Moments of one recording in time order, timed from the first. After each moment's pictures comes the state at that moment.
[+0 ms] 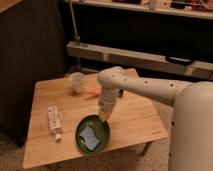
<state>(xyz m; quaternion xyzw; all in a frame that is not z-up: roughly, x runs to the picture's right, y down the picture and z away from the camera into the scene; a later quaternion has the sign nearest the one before) -0.035 0.145 0.789 -0.10 -0.45 -0.82 0.35</state>
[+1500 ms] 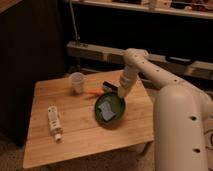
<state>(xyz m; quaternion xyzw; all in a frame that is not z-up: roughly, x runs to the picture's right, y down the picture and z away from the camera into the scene) 0.139 0.057 0.844 -0.14 -0.42 -0.76 0.47</state>
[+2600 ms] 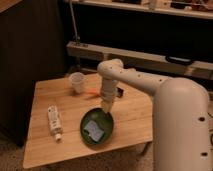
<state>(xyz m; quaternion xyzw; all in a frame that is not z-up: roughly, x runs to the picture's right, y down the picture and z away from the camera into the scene) -0.030 0.117 0.821 -0.12 -0.46 -0.83 0.30</state>
